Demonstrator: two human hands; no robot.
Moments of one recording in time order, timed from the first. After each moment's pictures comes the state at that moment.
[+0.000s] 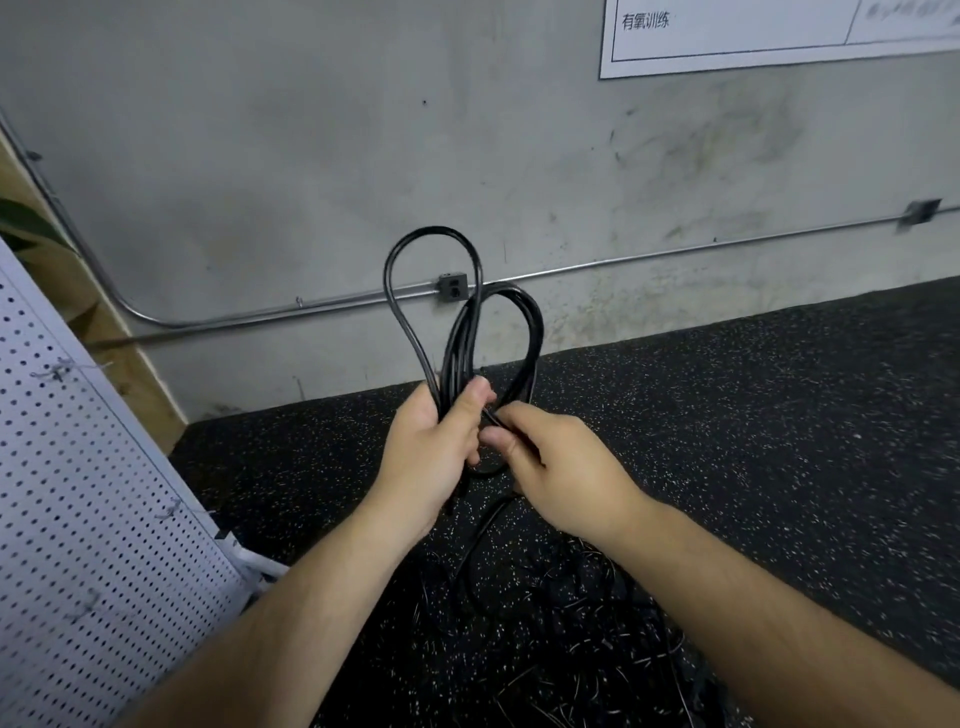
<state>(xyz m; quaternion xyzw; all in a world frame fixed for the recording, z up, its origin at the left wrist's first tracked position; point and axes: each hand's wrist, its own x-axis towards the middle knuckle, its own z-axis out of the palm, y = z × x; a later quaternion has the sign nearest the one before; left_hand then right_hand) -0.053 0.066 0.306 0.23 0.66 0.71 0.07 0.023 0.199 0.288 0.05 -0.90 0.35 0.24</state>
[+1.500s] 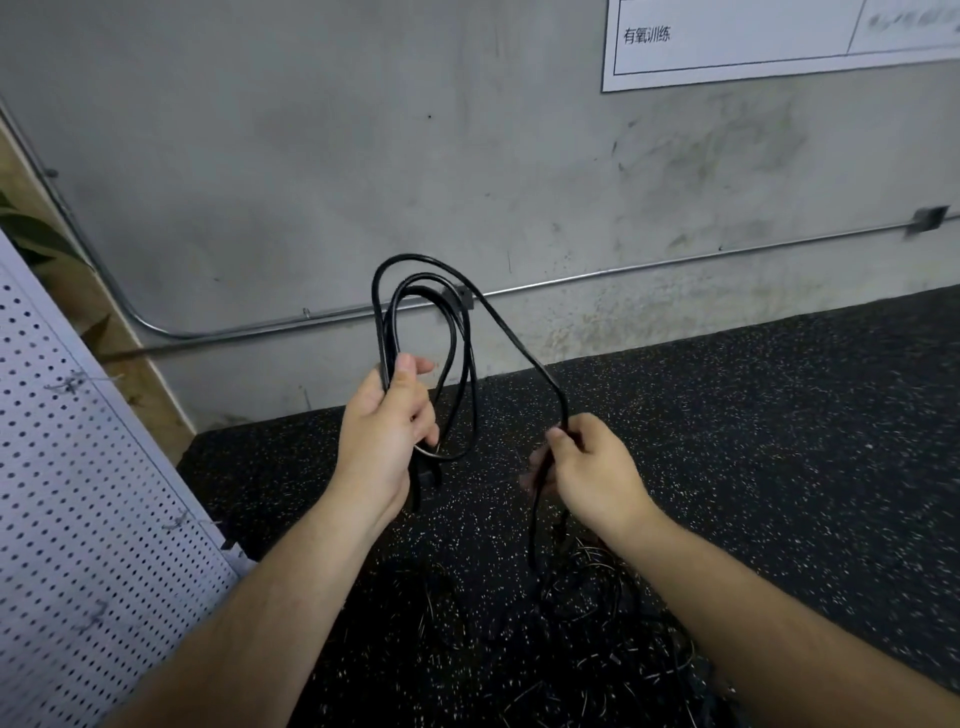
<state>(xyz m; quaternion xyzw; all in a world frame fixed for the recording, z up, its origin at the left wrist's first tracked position) -0.079 0.051 0.320 0.20 0.60 0.77 0.02 0.023 0.208 0.282 -0.21 -0.73 0.63 0.17</state>
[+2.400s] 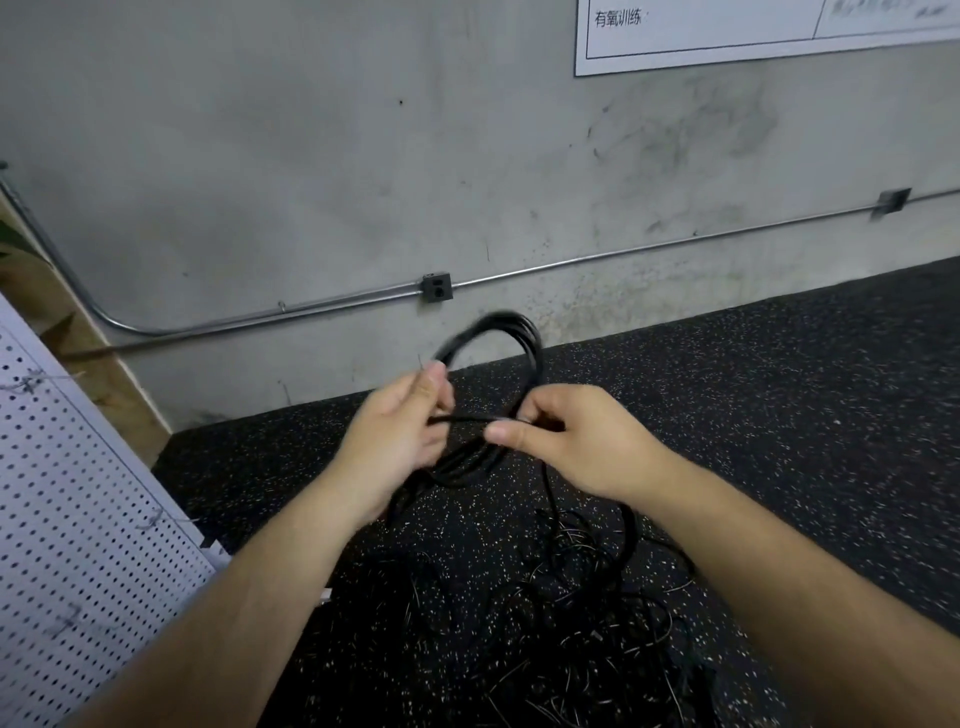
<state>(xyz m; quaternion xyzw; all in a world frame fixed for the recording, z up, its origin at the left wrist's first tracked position) -0.060 0.055 0.324 0.26 0.67 0.67 0.17 0.046 0.234 0.318 -0.04 -0.91 0.39 0.16</state>
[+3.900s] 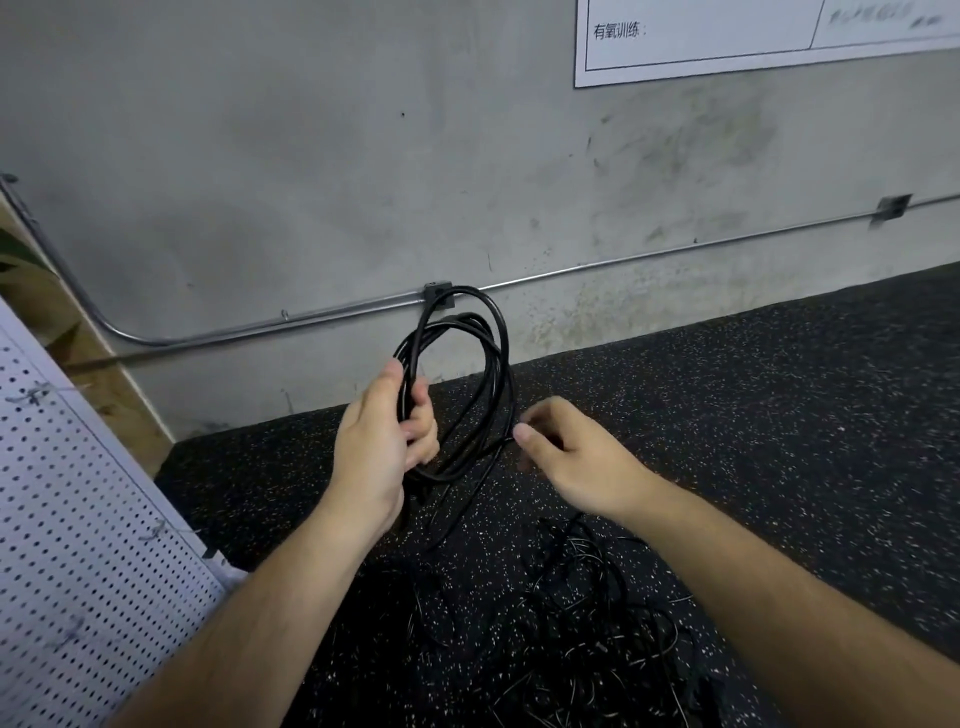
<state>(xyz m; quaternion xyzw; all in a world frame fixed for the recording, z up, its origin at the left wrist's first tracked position) -0.062 0.060 0.320 0.19 0.59 0.78 0.11 0.038 0.233 0.299 -0.11 -0.89 0.44 0.10</state>
